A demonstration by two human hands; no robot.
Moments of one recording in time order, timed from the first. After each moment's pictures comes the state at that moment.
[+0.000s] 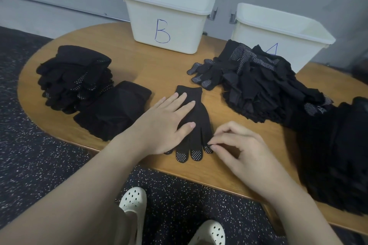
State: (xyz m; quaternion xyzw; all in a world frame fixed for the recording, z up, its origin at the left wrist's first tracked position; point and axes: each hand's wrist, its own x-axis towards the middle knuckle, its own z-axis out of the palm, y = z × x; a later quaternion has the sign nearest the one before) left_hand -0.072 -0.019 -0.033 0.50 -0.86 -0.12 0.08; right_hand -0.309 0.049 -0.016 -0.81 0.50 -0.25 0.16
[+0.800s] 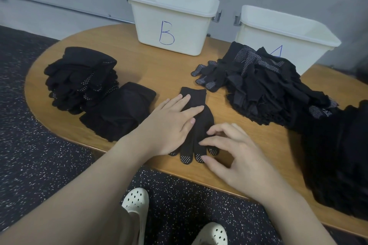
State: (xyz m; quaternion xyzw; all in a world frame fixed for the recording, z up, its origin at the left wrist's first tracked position) left_hand -0.072 -0.018 -0.030 0.50 -0.85 -0.14 0.12; right_hand -0.293 0.051 -0.020 -0.84 0.48 -0.22 0.14
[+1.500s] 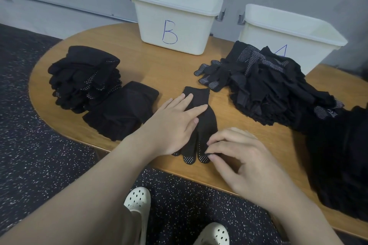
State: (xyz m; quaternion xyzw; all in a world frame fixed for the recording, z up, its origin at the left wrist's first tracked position) left_hand -0.075 -0.017 -0.028 0.50 -0.85 -0.14 0.11; right_hand -0.290 0.060 -0.007 -0.86 0.44 -0.24 0.12
